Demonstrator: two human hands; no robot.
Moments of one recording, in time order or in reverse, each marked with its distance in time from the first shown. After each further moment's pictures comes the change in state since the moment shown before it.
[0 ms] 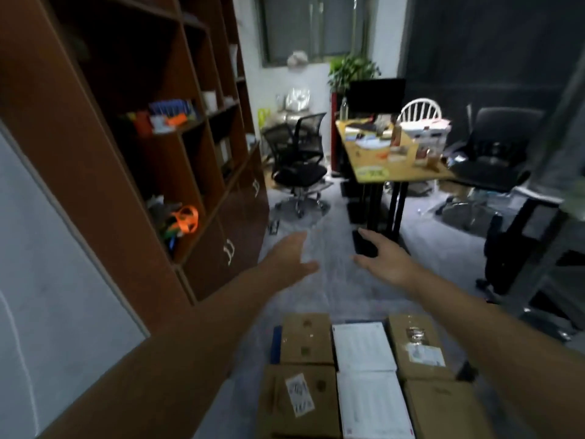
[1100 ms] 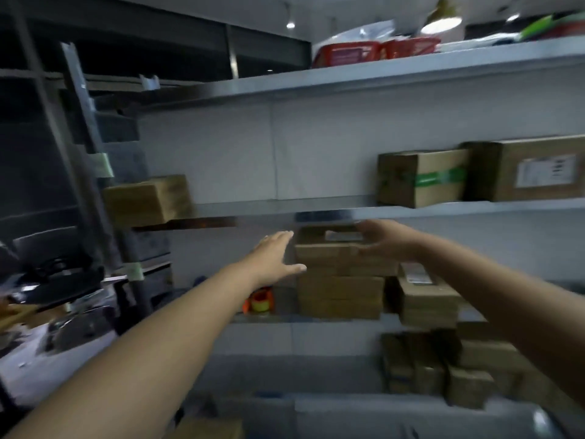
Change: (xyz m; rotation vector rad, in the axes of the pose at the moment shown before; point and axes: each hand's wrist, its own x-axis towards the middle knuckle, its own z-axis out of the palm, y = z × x) left_hand -0.294 0.383 -0.029 -0.022 -0.472 1.433; right_hand -0.634 -0.219 -0.136 -0.436 0.958 0.999
